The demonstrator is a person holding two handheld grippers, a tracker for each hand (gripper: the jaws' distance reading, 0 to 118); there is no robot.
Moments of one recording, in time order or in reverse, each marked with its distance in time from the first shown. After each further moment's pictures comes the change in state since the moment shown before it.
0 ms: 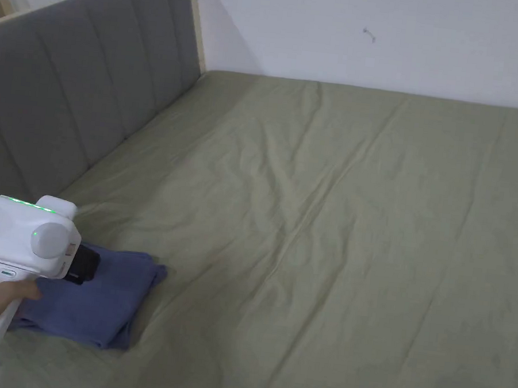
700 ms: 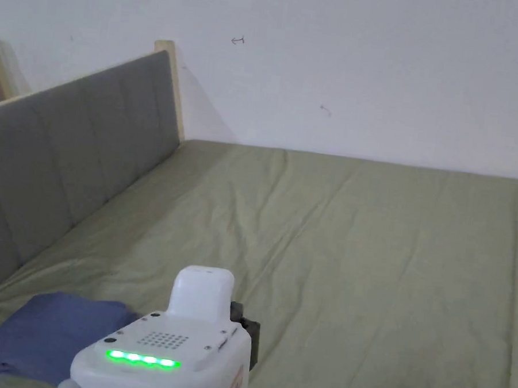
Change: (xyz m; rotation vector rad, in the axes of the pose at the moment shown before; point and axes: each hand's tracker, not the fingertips) left arm 0.205 -0.108 0.299 0.583 -0.463 0.155; right arm -0.018 -0.011 0.097 0.398 0.011 0.083
